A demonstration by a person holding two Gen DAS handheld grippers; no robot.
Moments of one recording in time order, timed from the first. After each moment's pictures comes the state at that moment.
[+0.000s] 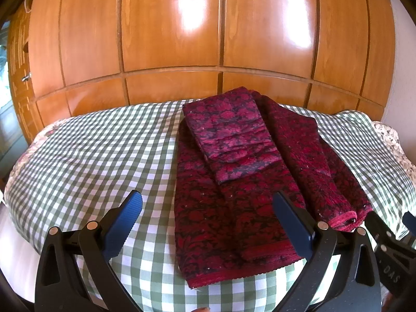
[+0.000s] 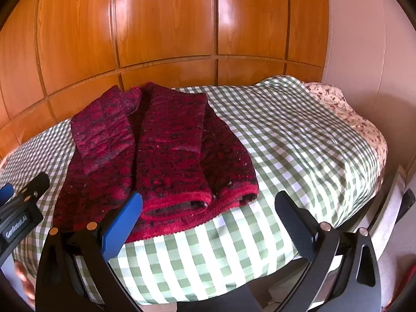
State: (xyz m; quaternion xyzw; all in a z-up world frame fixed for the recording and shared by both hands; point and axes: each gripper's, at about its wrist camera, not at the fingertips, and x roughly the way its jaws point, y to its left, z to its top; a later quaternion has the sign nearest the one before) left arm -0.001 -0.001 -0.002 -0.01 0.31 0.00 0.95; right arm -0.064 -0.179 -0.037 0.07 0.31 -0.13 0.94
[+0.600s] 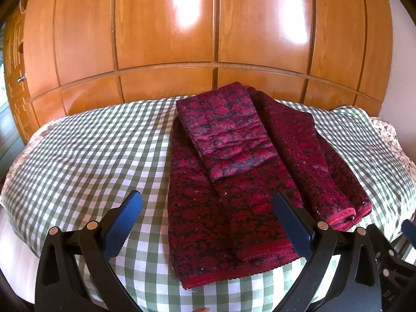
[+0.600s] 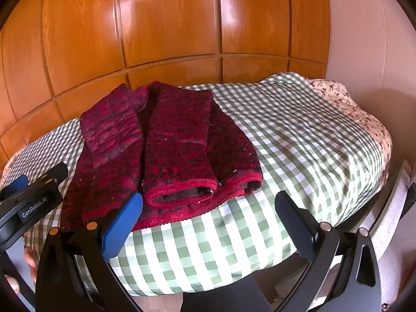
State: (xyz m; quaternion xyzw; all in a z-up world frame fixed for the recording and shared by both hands) left arm 0.006 -0.008 -0.007 -0.01 0.31 -0.01 0.95; right arm -0.076 -0.173 -0.039 0.08 0.31 -0.10 0.94
